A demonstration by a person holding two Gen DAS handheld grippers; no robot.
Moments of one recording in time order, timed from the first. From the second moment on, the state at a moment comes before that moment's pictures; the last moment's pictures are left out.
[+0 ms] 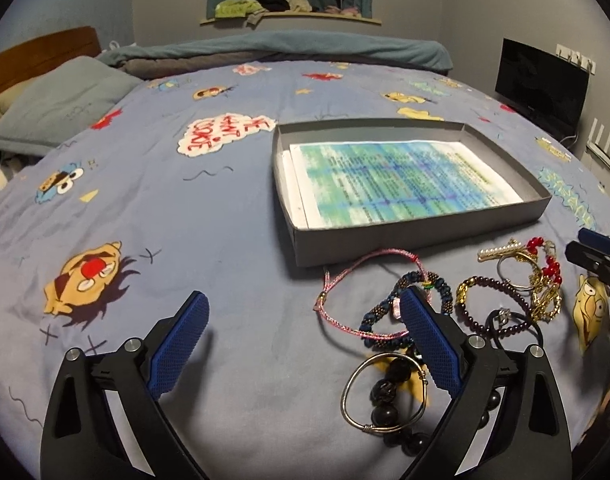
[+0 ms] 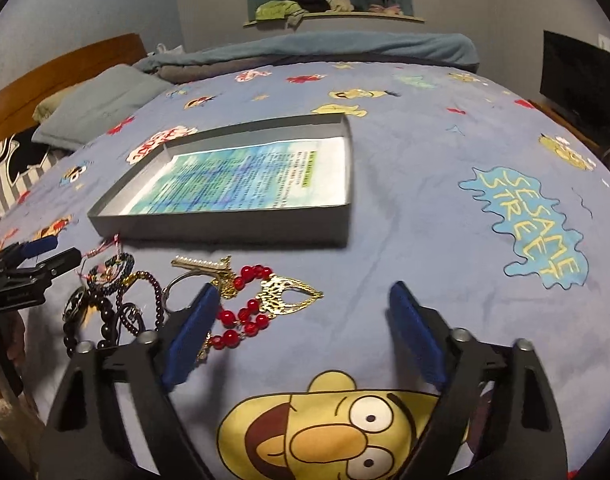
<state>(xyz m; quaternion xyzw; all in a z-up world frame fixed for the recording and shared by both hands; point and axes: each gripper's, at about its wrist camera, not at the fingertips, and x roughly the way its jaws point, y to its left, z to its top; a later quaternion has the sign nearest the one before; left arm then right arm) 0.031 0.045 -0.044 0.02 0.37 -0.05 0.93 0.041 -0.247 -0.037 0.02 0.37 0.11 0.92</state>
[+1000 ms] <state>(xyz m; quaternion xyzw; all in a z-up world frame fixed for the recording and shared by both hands) 0.041 0.049 -0.067 -0.01 0.42 -0.11 0.90 0.052 -0.241 -0.050 0.03 0.39 0.14 0.91</state>
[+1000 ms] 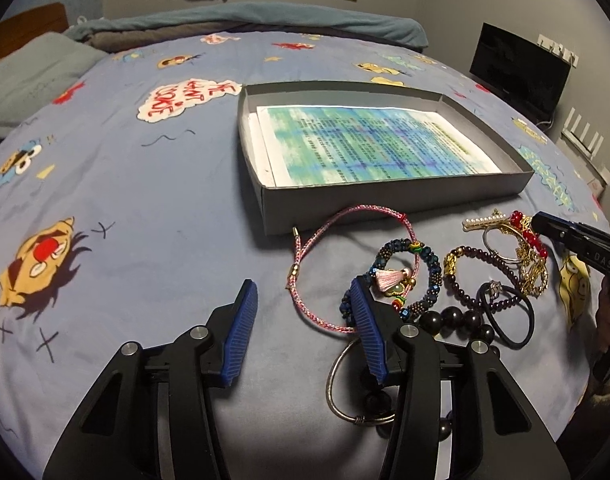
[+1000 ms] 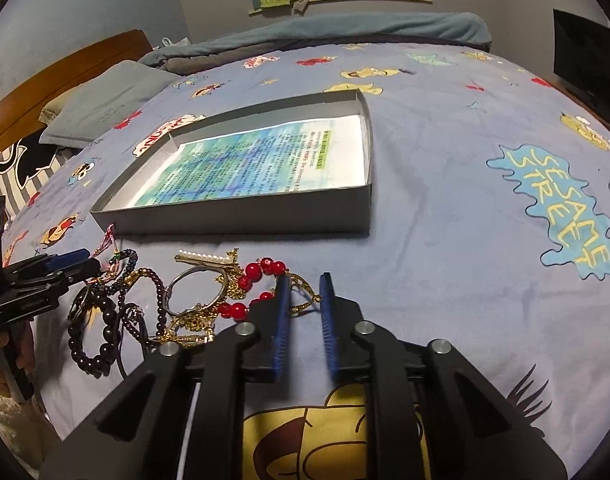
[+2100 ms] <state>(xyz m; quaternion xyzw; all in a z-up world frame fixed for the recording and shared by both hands) 0.018 0.028 0.003 0.03 0.31 -0.13 0.94 0.032 -0.241 0.011 0.04 0.31 0.14 0.94</state>
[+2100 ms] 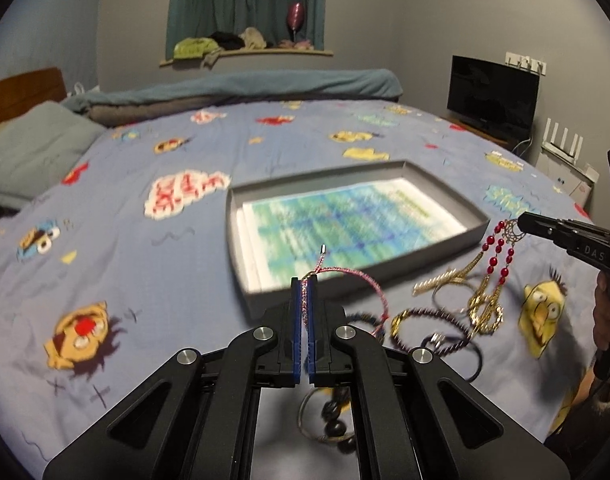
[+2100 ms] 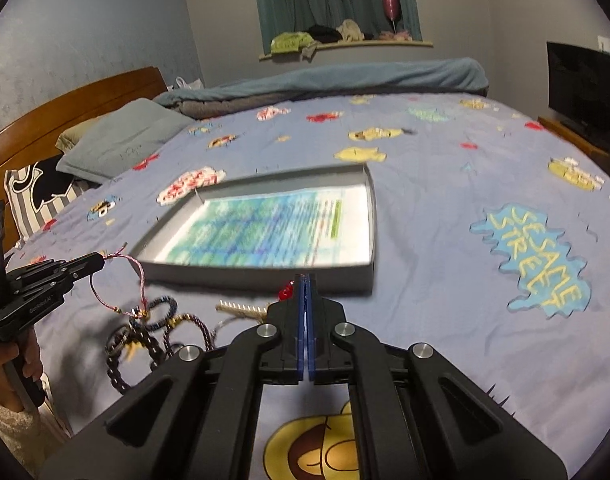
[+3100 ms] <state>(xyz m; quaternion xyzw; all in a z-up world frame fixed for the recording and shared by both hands) 0.176 0.026 0.019 0.01 0.31 -0.12 0.94 0.170 -0.198 0.054 0.04 0.27 0.18 0.95</state>
